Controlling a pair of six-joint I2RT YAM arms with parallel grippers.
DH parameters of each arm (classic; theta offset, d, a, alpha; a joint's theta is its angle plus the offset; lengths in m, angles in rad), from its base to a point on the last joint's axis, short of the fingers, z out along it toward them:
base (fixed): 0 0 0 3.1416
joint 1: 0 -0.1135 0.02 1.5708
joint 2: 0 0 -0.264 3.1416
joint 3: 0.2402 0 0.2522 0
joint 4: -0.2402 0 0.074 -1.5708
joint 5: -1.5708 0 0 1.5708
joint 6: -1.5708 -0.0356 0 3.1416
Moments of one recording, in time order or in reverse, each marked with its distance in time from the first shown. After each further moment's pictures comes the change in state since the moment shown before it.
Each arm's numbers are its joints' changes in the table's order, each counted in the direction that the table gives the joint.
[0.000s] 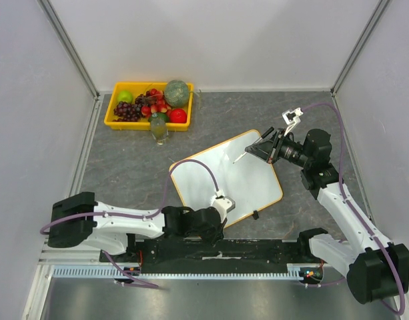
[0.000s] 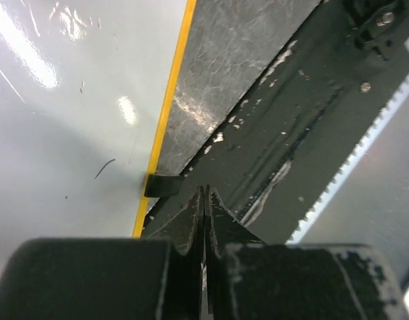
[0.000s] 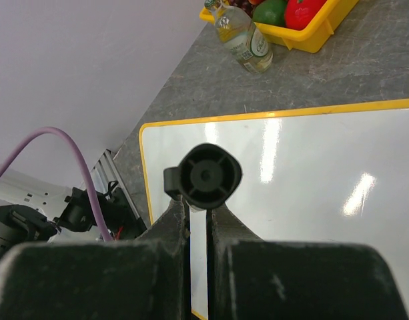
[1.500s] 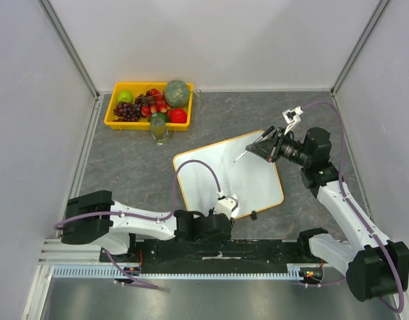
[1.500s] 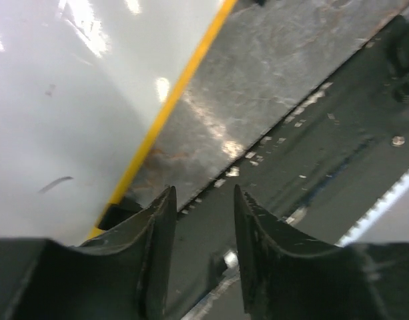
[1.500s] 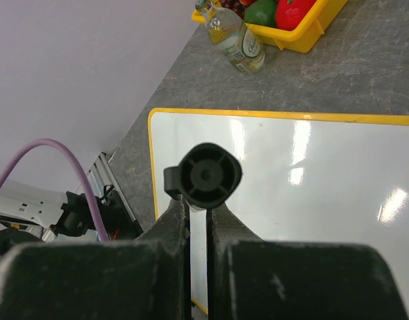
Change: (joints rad) left arm 0.053 0.153 0.036 0.042 0.199 0.109; right arm 0.009 0.018 0.012 -0.018 -0.015 0.011
